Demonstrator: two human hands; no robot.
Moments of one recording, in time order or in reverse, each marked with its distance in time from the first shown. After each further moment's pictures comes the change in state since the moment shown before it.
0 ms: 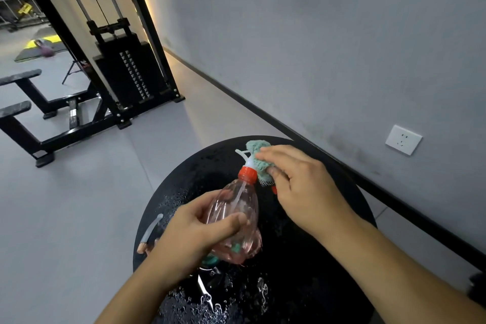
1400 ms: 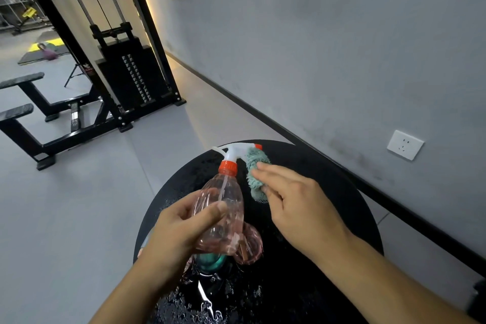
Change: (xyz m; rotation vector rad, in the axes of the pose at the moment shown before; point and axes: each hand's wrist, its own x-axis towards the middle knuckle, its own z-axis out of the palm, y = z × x) left_hand -0.002 0.007 -0.005 -0.209 0.115 0.009; right_hand -0.012 -0.012 0.007 -0.095 -0.119 0.039
